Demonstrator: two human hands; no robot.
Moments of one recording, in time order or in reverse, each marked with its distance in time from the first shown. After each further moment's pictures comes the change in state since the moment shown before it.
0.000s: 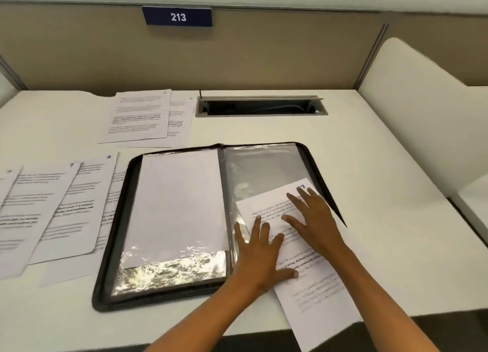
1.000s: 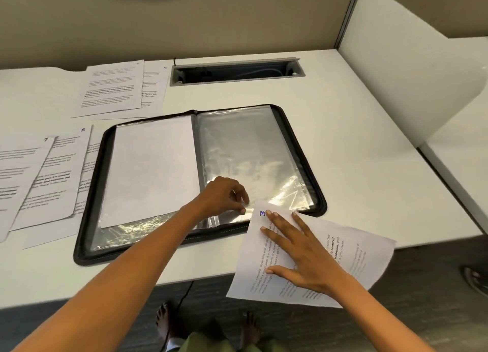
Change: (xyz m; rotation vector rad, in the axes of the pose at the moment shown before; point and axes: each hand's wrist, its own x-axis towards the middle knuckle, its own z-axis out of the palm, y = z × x) left_hand 0.020 -0.021 -0.029 -0.424 -0.096 0.037; right_hand -0.154 0.023 0.009 -0.075 -0.140 -0.456
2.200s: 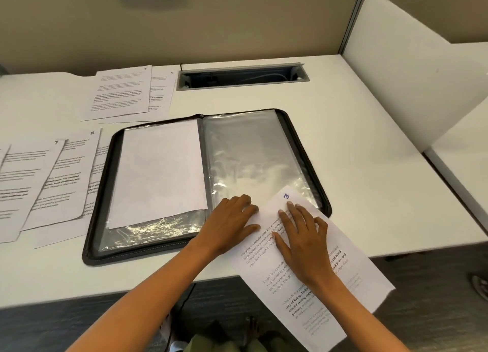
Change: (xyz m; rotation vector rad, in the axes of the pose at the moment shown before) left_hand -0.035 -0.009 0.049 0.566 0.337 0.352; right_hand 0.025 -0.011 0.018 -0.203 0.344 0.384
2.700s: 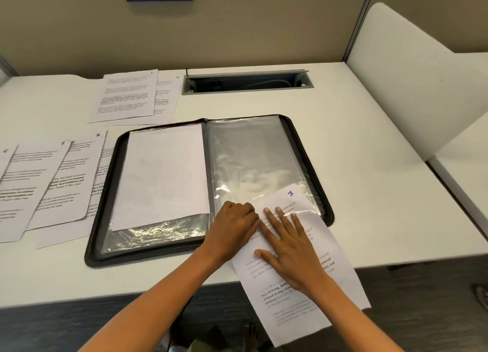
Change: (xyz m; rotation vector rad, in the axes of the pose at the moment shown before) left_hand 0.002 0.011 -0.003 -0.003 0.168 -0.022; right_hand 0.009 -0.011 0.005 0.038 -0.318 -0.185
